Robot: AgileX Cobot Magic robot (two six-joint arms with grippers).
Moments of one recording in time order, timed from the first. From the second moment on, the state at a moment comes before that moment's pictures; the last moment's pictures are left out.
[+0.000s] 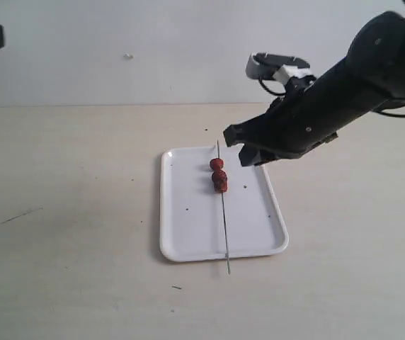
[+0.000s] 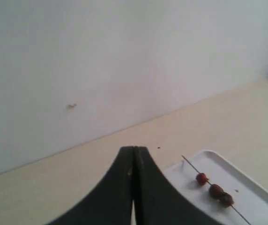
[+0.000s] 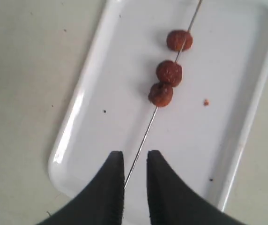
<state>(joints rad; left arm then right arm) -0.13 1.07 -0.72 -1.74 0.37 1.86 0.23 1.76 -1.14 0.59 0.58 -0.39</state>
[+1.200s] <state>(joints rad) -0.13 0.01 -0.23 -1.74 0.04 1.73 0.23 0.54 -0.50 0.55 0.14 -0.48</state>
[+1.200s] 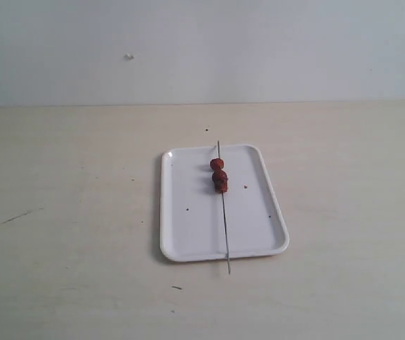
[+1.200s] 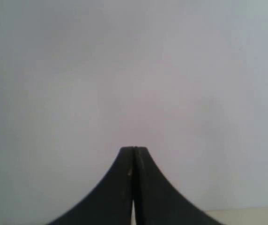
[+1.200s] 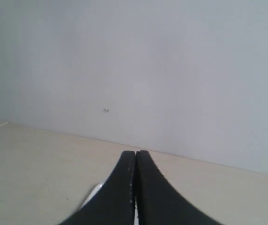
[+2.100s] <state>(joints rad) -0.13 0.01 -0.23 -1.74 0.04 1.73 -0.19 0.09 -0.30 0.46 0.26 -0.35</state>
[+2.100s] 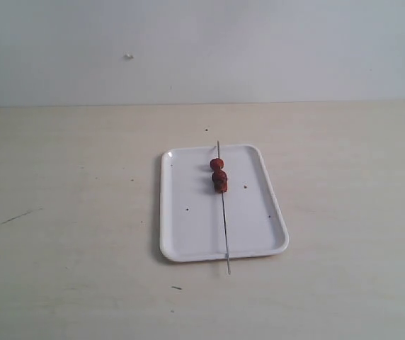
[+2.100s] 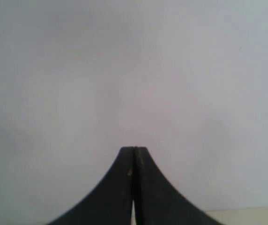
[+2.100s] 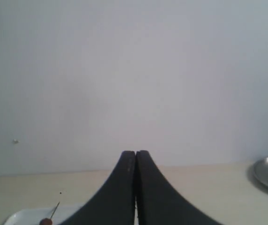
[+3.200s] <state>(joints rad) -0.13 0.01 -0.23 -1.74 0.04 1.73 -0.19 0.09 0.00 -0.10 0.14 0.18</state>
